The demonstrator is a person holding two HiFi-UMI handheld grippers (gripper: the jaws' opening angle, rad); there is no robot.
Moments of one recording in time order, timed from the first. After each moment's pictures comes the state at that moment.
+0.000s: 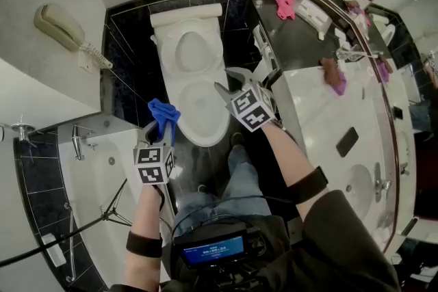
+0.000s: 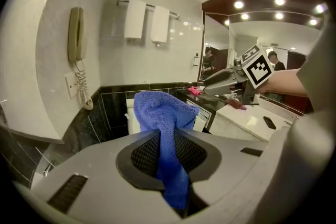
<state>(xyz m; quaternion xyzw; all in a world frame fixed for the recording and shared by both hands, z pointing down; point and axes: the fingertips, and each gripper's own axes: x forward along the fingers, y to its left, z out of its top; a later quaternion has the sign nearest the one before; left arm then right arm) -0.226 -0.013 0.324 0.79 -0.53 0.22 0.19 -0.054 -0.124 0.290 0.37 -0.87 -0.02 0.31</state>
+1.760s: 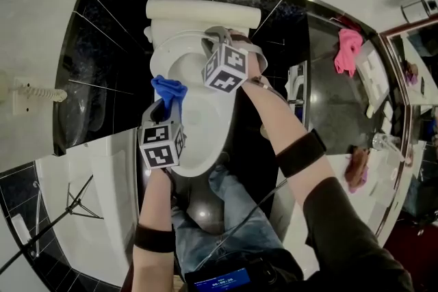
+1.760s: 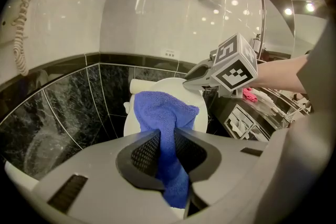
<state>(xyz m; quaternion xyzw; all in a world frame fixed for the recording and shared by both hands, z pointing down) -0.185 -0.330 0.505 0.67 -0.64 0.20 0.30 -0.138 -0.517 0.490 0.19 -0.85 -0.20 0.44</state>
